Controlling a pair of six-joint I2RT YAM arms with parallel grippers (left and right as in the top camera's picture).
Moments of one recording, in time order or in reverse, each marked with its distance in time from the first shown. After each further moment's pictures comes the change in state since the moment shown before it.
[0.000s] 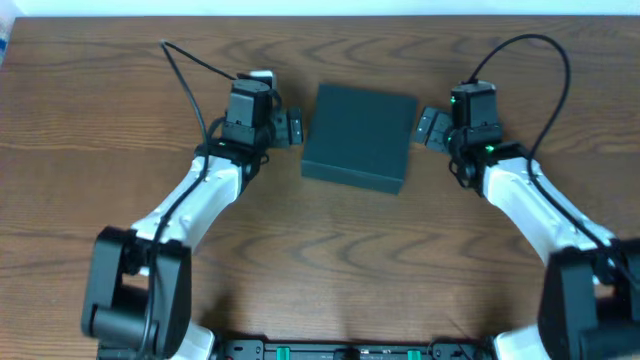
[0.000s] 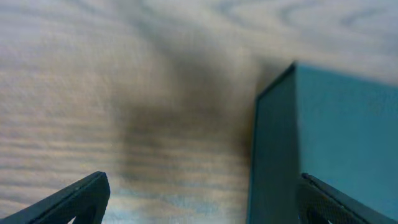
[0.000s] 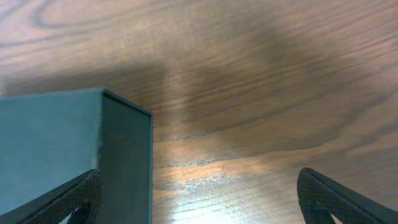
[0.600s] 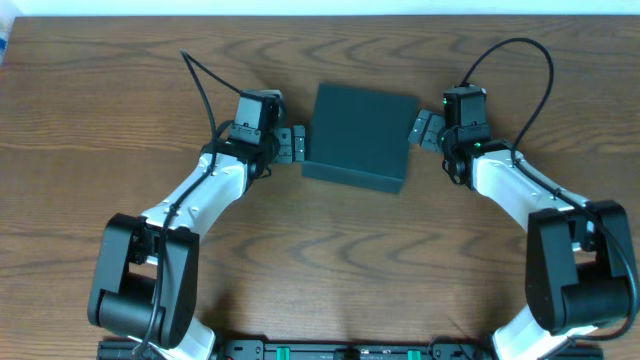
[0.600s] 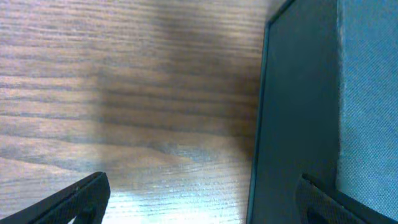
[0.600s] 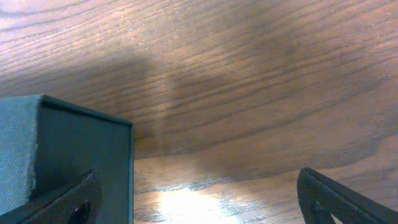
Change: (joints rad) left arm -0.013 0.037 0.001 -0.121 0.058 0.000; right arm -0.010 0.130 0.000 0.112 -0.006 0.008
